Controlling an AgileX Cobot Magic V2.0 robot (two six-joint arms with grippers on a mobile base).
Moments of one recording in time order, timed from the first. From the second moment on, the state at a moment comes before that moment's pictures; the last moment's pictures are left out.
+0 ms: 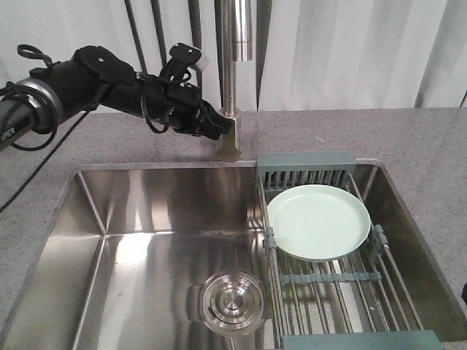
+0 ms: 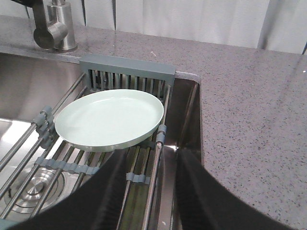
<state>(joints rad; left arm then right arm) -0.28 2.15 -1.93 -0.89 0.89 0.93 0.13 0.23 -0.23 0.03 0.37 -0.10</state>
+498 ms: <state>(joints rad) -0.28 1.90 -1.93 0.02 0.97 0.21 0.13 0.23 -0.23 0.03 0.37 -0.10</state>
